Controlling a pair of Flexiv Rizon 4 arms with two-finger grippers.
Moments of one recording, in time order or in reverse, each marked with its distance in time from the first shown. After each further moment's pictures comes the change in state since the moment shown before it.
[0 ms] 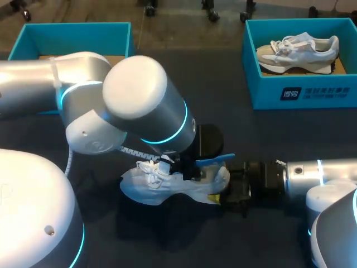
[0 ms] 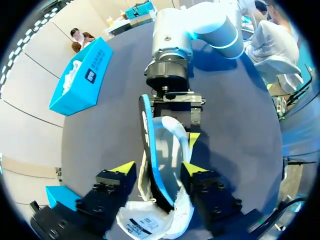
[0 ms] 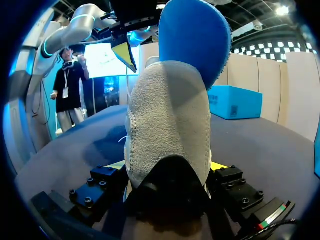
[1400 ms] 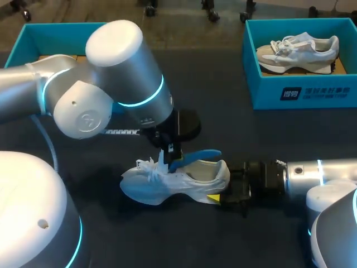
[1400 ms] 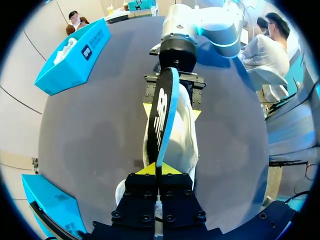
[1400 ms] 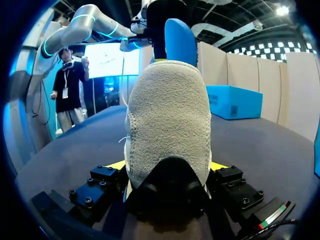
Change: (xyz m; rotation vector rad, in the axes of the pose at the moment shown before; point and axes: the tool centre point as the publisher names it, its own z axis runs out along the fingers) left arm -0.016 0.049 0.008 -0.015 0.226 -0.088; right arm 0.000 0.000 0.000 0.000 0.000 0.000
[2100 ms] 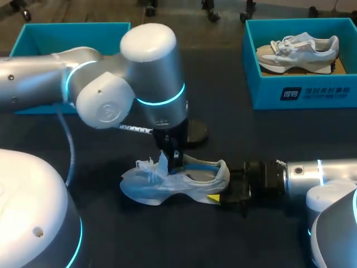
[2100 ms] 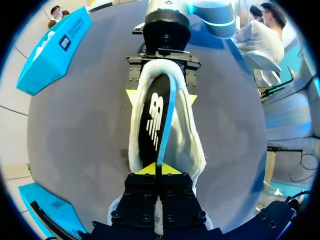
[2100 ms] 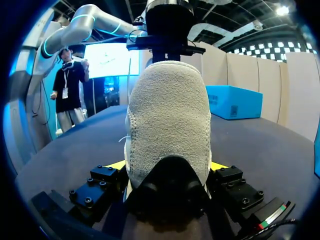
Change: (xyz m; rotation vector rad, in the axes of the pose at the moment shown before) left arm 0.007 0.010 0.027 -0.131 0.101 0.062; right arm 0.000 0.000 0.000 0.000 0.000 0.000
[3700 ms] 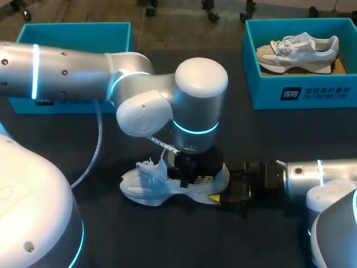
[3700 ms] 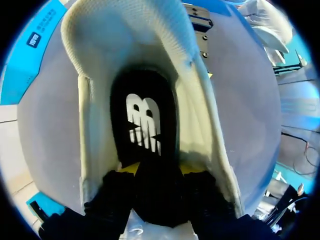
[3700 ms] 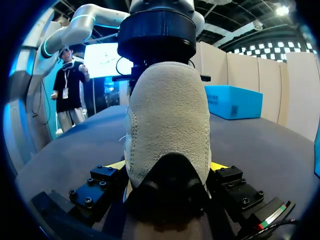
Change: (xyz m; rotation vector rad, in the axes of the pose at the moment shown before) left arm 0.004 -0.002 0.062 -0.250 -0.032 0.076; right arm 0.000 0.000 0.000 0.000 0.001 0.000
